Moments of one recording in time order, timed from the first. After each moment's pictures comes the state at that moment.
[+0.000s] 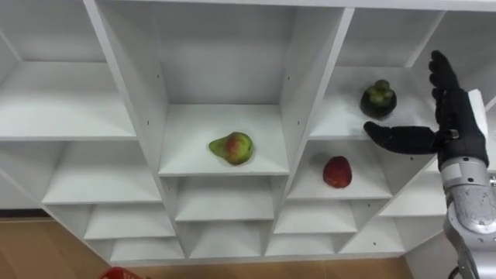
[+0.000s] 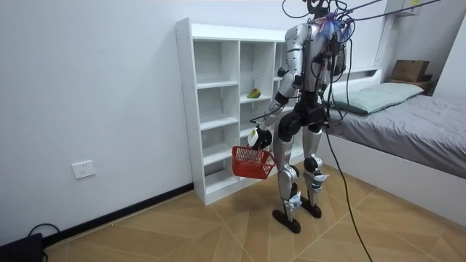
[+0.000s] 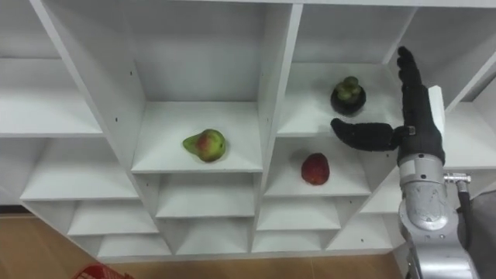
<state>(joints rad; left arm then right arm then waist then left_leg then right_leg) 0.30 0.26 0.04 0.81 0.37 0.04 0.00 -0.01 -0.42 -0.06 0.11 0.02 -0.09 -0.16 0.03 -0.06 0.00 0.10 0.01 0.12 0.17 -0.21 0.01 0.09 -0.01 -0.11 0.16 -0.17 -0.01</state>
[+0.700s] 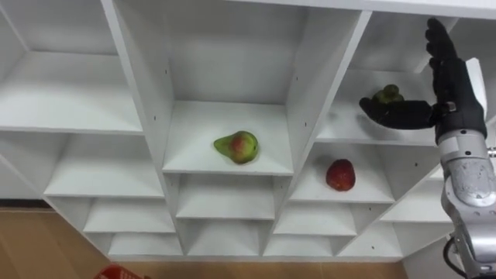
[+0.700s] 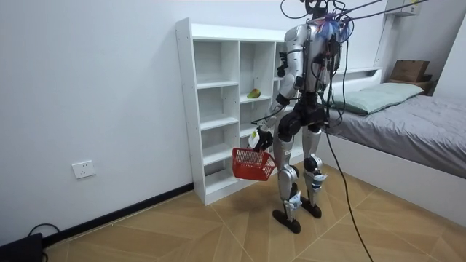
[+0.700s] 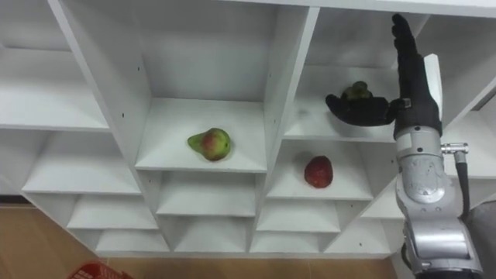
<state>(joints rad) 0.31 0.26 0.03 0.81 0.39 0.05 0.01 -0.14 -0.43 -0.06 0.15 -0.01 -0.07 -0.16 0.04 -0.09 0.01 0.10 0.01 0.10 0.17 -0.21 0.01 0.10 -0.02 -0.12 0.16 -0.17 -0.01</state>
